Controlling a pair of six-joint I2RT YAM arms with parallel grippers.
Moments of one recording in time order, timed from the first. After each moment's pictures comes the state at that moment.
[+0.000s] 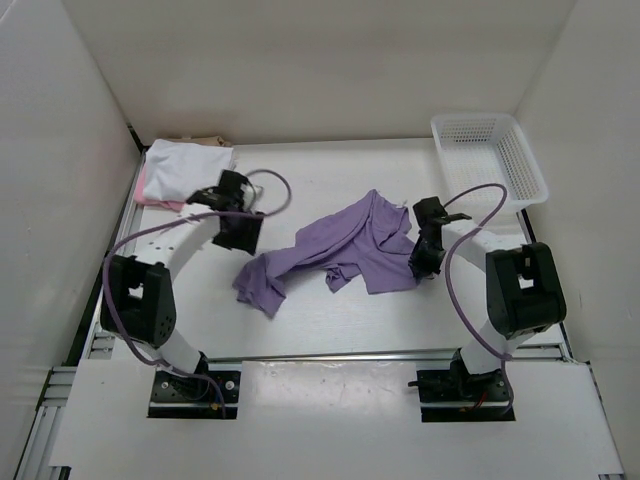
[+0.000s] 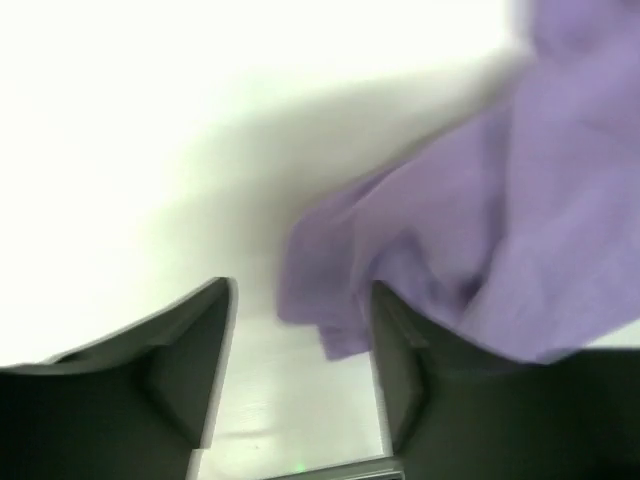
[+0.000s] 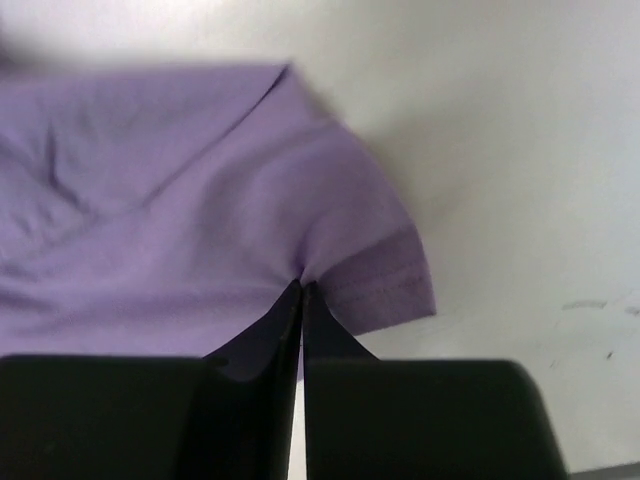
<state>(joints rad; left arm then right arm) -0.39 1.59 1.15 -0.77 -0.01 0.00 0.25 1.66 0.97 -0.64 0.12 0.68</state>
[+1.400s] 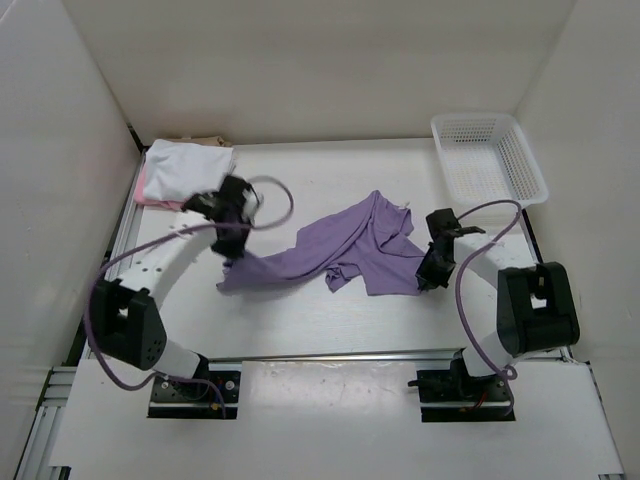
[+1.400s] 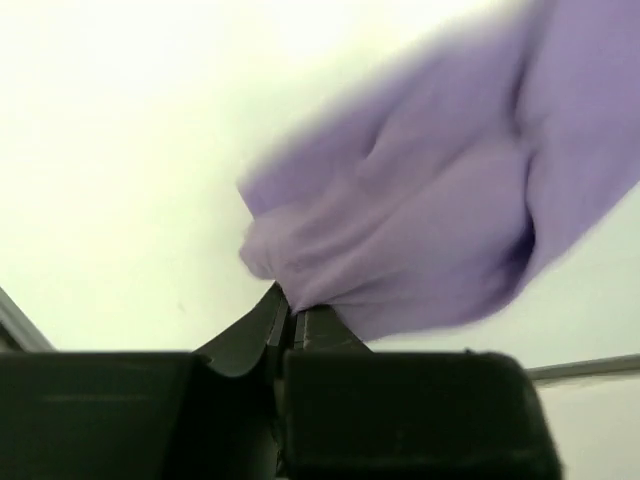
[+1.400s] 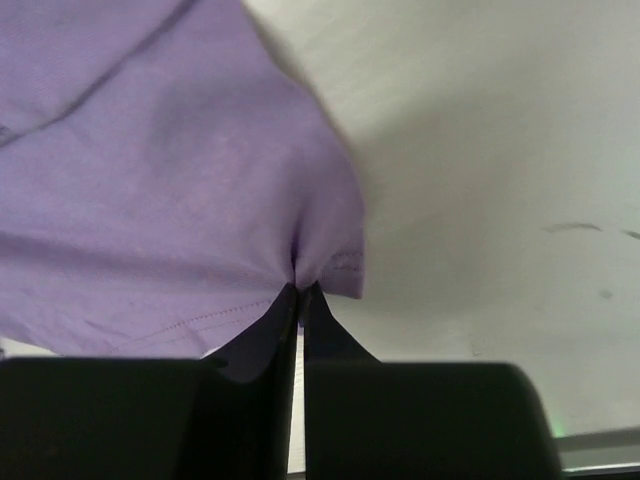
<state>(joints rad) -0.39 1.46 1.14 -0.97 -0.16 0.00 0.22 1.53 0.83 -0.66 0.04 0.69</state>
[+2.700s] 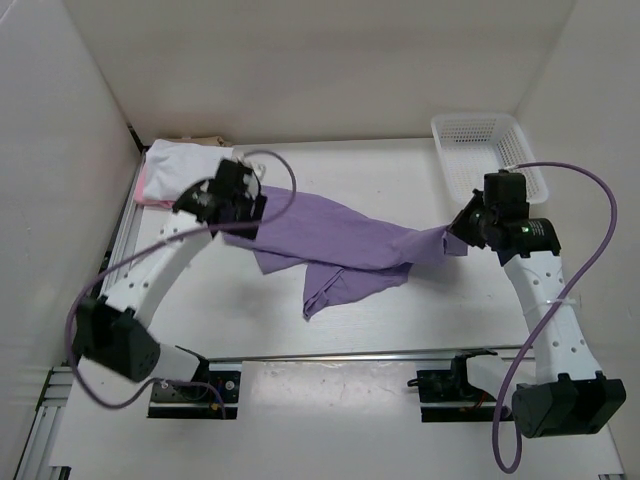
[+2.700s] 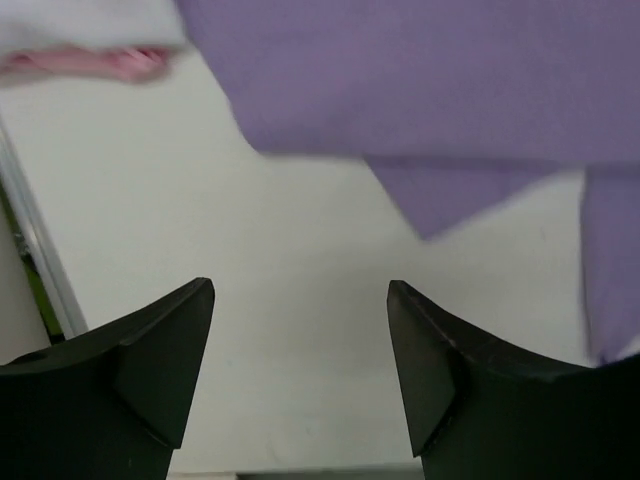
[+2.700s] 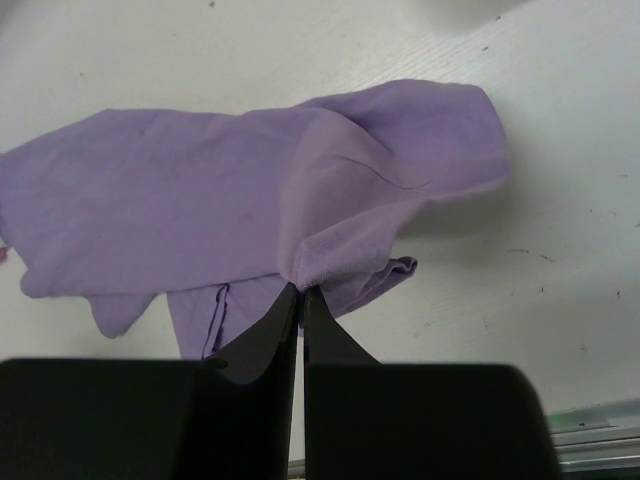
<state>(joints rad) -0.38 1.48 1.43 -0.91 -0.27 0.00 0.11 1.08 1.20 -0.89 0.03 0.64</state>
